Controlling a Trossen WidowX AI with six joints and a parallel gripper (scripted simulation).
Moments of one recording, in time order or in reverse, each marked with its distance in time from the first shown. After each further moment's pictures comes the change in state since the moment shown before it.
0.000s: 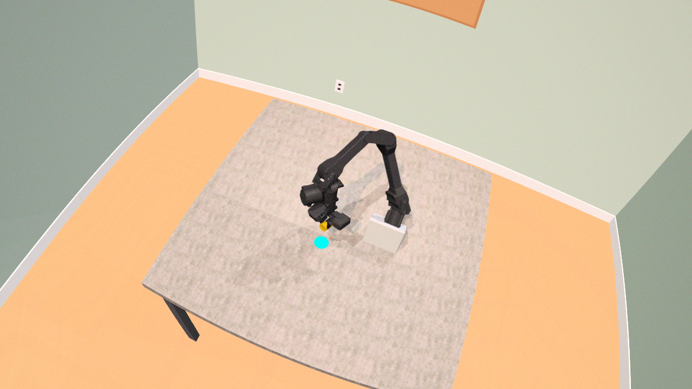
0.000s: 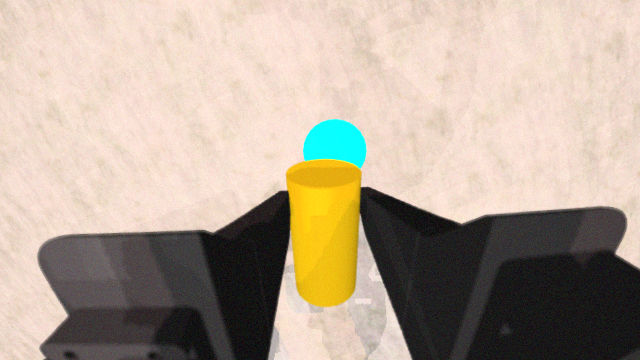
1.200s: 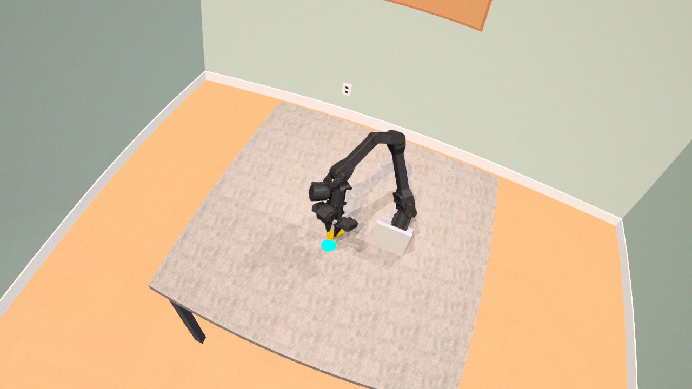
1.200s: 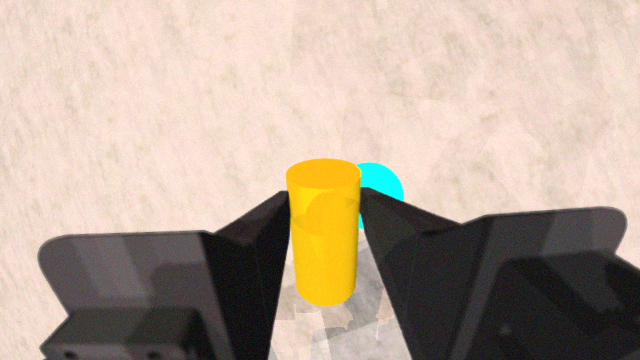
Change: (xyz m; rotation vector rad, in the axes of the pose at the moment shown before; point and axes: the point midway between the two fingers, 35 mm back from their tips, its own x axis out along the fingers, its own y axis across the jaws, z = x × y) arm 0.021 0.003 0.002 0.018 -0.222 0.156
